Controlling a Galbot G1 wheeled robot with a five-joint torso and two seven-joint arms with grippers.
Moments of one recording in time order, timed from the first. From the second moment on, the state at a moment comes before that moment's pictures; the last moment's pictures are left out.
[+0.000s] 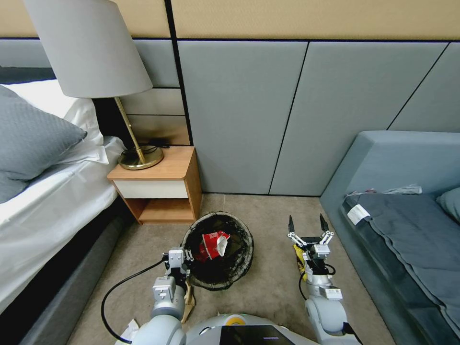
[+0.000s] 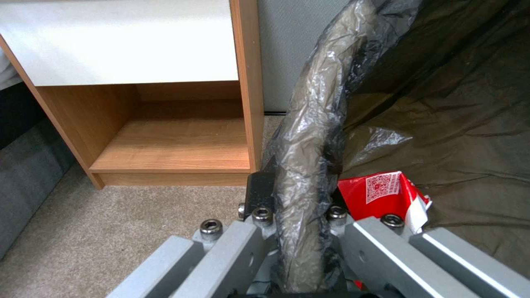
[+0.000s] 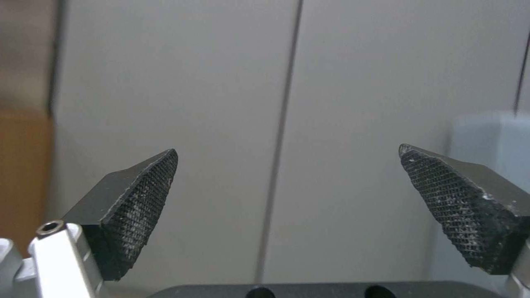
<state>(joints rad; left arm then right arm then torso) 1.85 -1.47 -0.30 -2.41 0.03 0.34 -0.27 -1.61 1.43 0.63 1.93 -0.02 0.44 0.08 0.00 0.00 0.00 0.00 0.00</state>
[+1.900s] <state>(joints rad) 1.86 -1.47 -0.32 -2.42 0.02 0.34 -0.27 -1.25 1.27 0.59 1.18 0.18 -0.09 -0.04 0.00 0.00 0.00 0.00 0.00</state>
